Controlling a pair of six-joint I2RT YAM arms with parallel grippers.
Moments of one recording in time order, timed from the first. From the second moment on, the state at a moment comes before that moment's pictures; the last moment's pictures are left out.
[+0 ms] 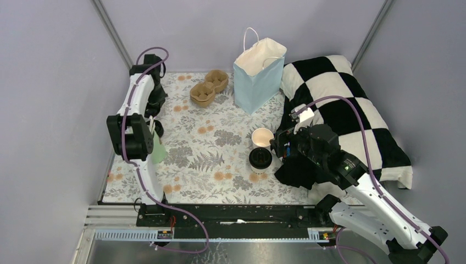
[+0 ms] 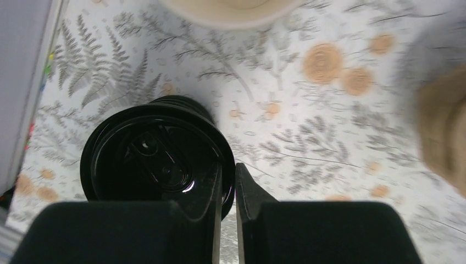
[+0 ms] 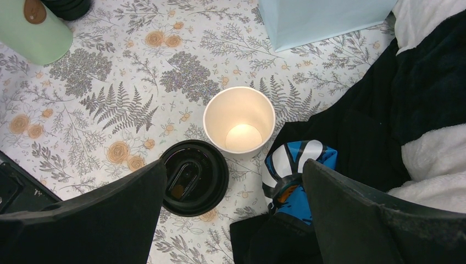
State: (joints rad) left arm 0.05 2.03 1.88 -1.09 -0.30 -0.46; right arm 0.68 0.76 0.83 -0.46 0.09 0.14
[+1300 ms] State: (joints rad) left arm -0.51 1.36 1.24 0.63 0.70 -1.73; right arm 0.47 1.18 1.47 -0.29 -0.63 0.89
